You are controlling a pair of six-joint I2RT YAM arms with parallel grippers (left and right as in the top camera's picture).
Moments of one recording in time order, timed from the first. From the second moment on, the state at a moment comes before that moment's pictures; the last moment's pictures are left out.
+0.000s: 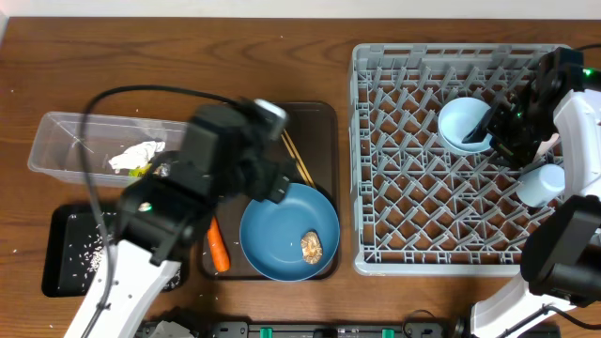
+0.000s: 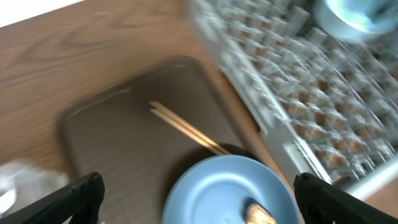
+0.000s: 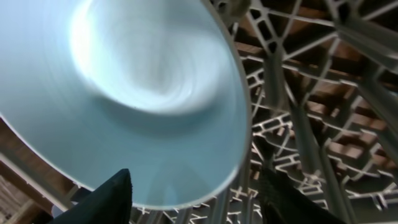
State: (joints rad) left arm -0.44 1.13 1.26 -0.89 0.09 -0.02; right arm -0.26 1.86 1.61 -1.31 -0.29 0.36
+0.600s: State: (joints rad) left arm -0.15 1.08 1.26 -0.94 0.04 -0.09; right arm -0.42 1.67 1.48 -1.33 -0.43 0.29
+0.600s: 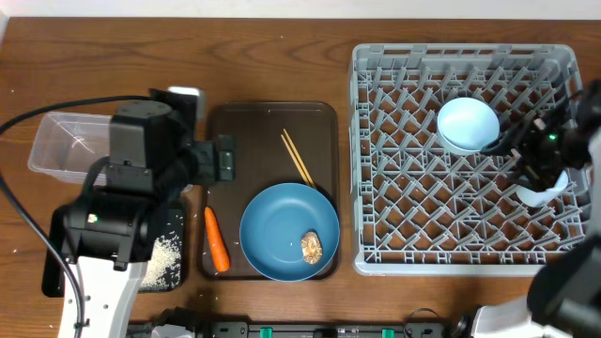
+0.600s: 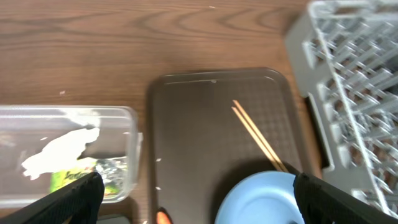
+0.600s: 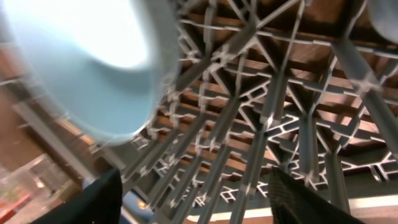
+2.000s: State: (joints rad) left arm -0.12 1.12 1.26 -0.94 0.08 -0.09; right arm -0.33 1.56 1.00 -0.49 -0.55 0.57
